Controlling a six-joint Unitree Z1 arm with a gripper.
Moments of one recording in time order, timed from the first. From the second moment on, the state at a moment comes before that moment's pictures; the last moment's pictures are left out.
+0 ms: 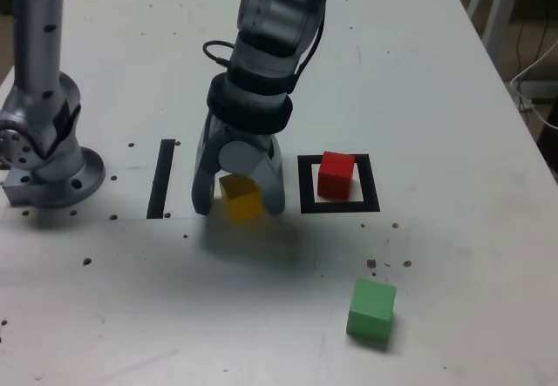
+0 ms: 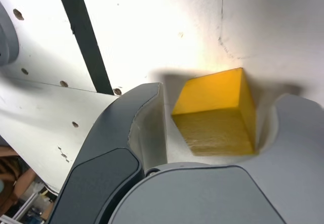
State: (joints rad) arm -0.13 1.92 -1.14 1.11 -0.15 -0.13
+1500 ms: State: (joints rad) arm -0.13 1.87 -1.40 1.30 0.04 -0.06
